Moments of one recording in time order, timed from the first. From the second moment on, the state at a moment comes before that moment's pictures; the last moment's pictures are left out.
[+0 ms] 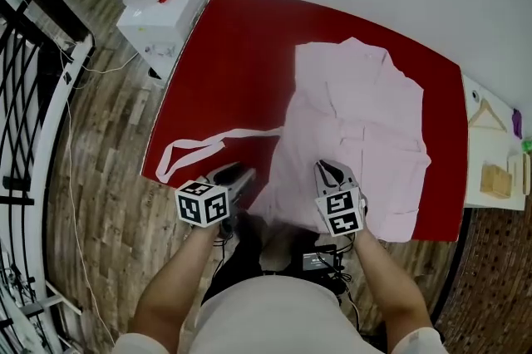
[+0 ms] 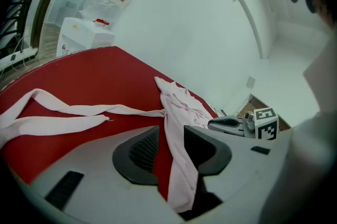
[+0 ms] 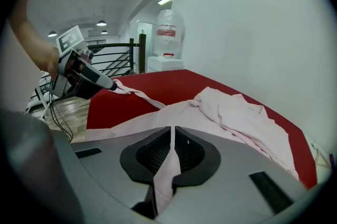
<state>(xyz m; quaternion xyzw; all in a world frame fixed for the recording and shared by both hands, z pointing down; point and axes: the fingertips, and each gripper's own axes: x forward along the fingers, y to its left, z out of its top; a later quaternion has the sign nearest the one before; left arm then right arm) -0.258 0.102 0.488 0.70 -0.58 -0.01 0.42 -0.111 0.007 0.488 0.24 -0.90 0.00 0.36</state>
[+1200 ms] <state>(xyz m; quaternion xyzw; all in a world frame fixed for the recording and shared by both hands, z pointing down) -0.357 0.192 0.517 0.66 -0.60 -0.07 0.45 -0.352 0.096 0.569 0.00 -0.86 -0.22 0.47</state>
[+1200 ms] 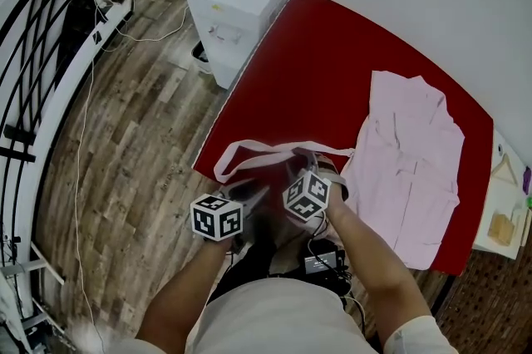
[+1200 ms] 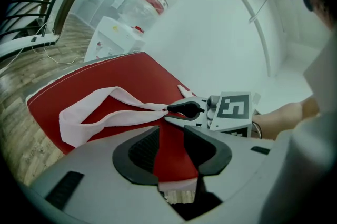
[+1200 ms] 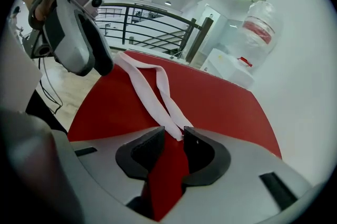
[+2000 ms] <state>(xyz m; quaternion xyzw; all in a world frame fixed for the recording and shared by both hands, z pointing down) -0.404 0.214 0.538 0.62 -0.69 0.16 0.33 -0.344 0.091 0.525 0.02 -0.87 -0.19 0.46</state>
